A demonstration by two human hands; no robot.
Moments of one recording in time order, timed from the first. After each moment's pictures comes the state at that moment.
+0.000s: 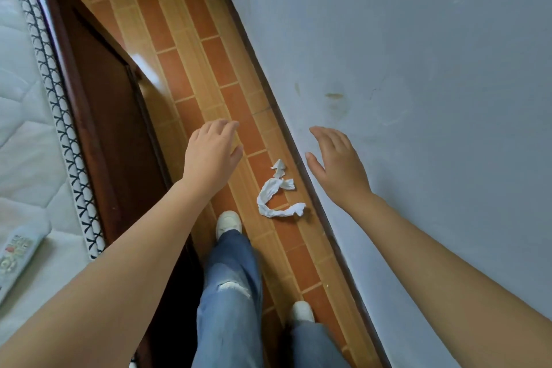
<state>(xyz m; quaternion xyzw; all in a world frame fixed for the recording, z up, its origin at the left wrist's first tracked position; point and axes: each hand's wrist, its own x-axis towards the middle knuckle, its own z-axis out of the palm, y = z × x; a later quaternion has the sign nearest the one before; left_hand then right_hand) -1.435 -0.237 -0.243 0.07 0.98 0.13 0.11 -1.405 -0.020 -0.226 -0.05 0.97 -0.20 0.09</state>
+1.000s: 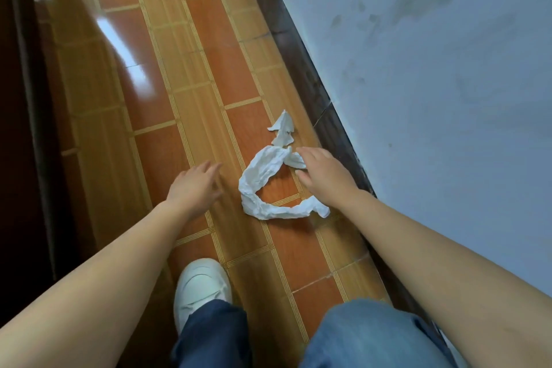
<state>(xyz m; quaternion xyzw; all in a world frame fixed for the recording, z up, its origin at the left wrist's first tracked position) -1.356 -0.227 -0.766 0.05 0.95 0.08 0.30 -1.366 0.021 -0.729 -0.10 0.96 -0.13 0.22</state>
